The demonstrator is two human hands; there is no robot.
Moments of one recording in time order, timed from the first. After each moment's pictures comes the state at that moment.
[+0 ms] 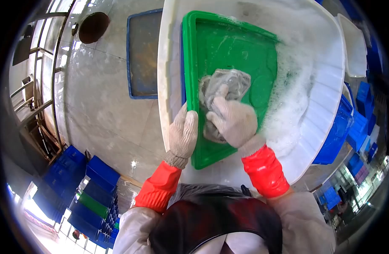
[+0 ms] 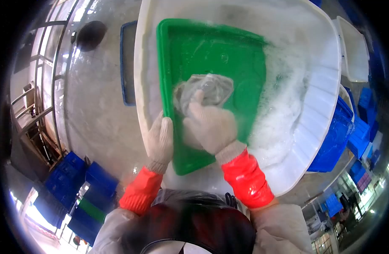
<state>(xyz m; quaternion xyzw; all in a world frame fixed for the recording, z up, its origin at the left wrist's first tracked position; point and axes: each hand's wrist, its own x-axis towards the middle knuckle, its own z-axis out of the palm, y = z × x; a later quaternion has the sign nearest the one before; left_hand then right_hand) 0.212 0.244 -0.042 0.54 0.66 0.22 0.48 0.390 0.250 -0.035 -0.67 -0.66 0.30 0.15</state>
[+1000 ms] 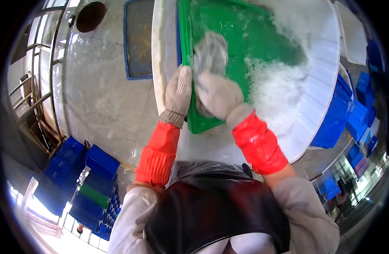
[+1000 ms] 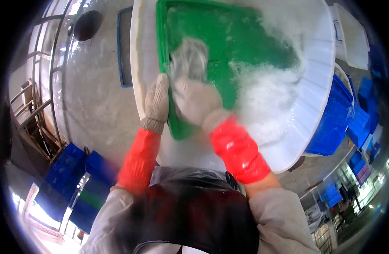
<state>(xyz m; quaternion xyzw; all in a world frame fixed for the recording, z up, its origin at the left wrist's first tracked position) 0.216 0.267 -0.069 0.50 0.66 0.20 0.52 0.367 0.234 -0.061 -0.63 -0.68 0.33 0.19</state>
